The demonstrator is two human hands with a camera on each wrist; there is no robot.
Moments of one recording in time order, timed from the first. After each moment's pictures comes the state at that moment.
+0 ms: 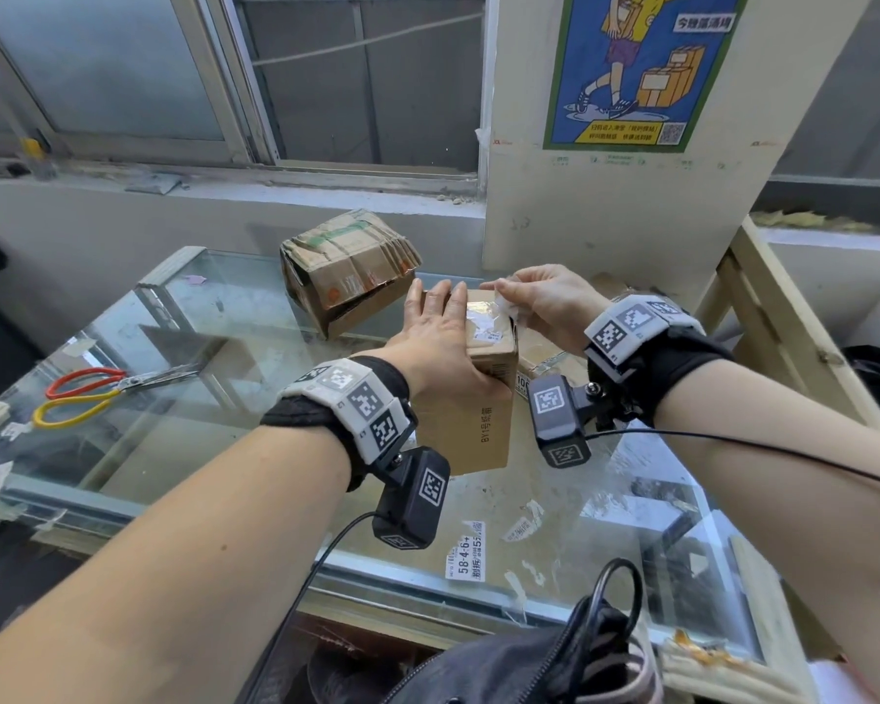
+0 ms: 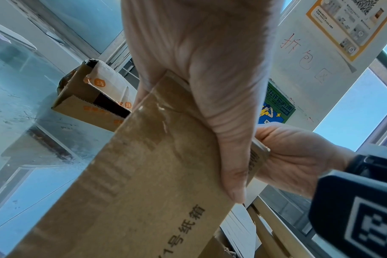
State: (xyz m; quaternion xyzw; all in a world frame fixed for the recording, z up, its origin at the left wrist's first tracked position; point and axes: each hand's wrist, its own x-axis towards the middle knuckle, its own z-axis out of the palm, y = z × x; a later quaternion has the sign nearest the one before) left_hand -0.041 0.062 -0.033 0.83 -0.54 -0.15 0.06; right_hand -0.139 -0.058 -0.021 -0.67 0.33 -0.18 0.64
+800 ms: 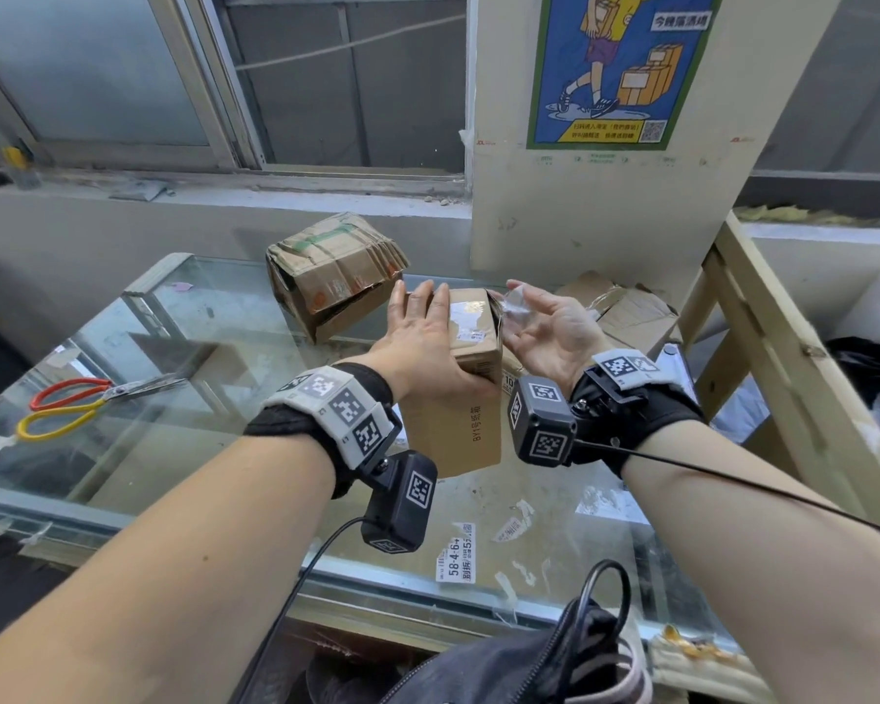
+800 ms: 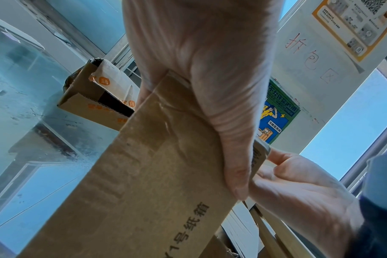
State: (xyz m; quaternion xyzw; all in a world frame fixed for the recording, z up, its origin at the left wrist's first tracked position) left_hand -0.039 0.060 -0.039 0.83 -0.52 -0.15 0.09; right_hand -0.156 -0.047 -0.046 -0.26 0.27 -0.31 0.88
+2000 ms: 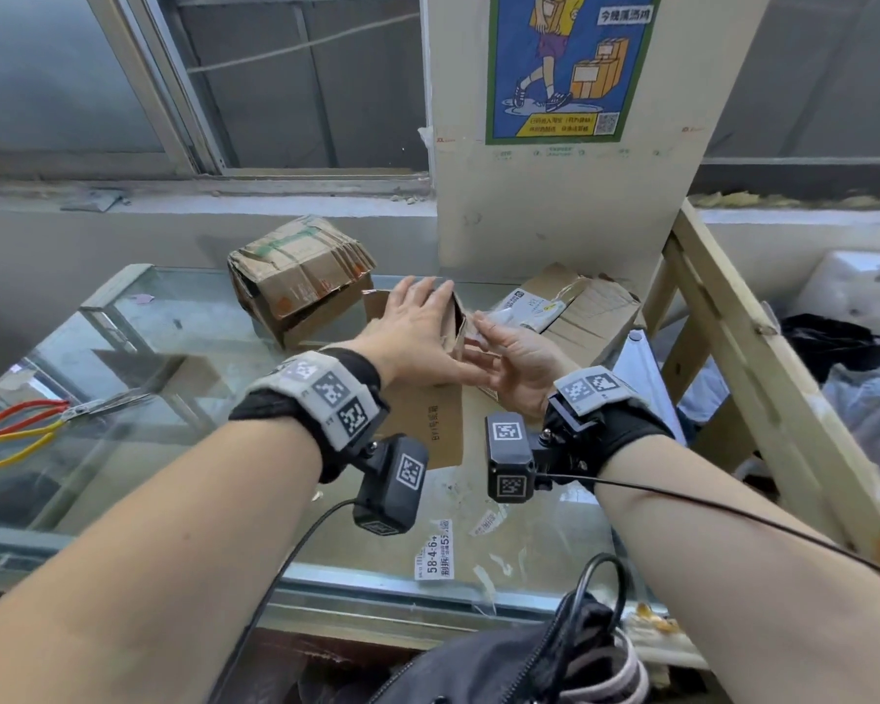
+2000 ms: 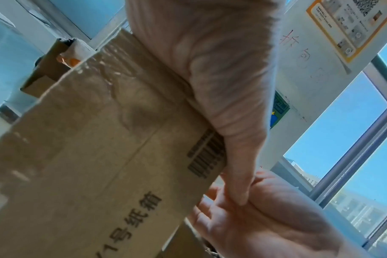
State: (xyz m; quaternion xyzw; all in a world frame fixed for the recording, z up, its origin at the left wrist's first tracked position) left_hand -0.049 0.041 -0.030 0.80 -0.59 -0.13 0.06; right_hand -0.170 -0.040 -0.079 -0.42 0.30 -0.23 0.83
